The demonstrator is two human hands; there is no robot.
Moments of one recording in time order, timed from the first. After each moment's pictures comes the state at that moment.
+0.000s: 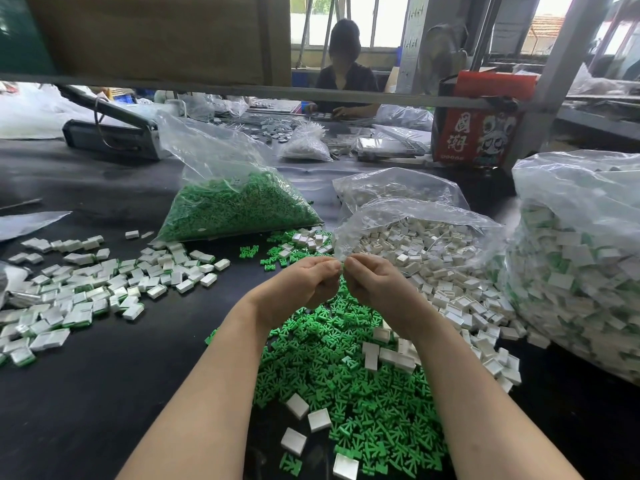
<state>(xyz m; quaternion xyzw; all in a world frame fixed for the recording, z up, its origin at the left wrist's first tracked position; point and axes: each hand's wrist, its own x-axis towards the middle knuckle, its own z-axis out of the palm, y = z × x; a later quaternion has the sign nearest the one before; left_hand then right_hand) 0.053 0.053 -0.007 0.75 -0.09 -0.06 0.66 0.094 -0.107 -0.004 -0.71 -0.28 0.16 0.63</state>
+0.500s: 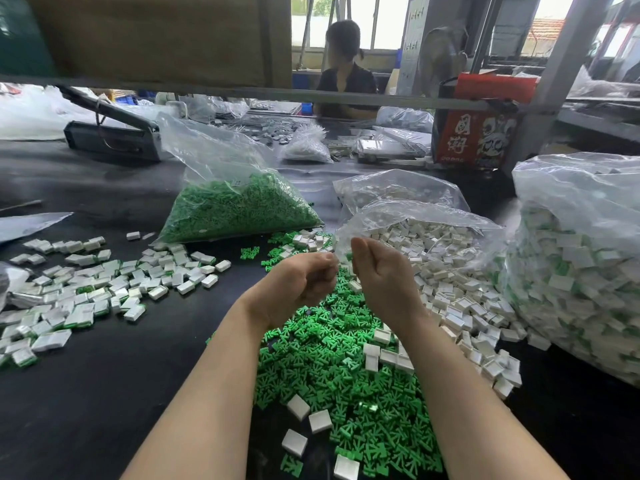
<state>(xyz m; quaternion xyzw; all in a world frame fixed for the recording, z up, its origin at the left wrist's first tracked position) 0.048 0.054 0.002 0.68 -0.07 -0.07 0.73 0.095 -0.099 -0.004 -0.79 -0.30 -0.14 0.51</state>
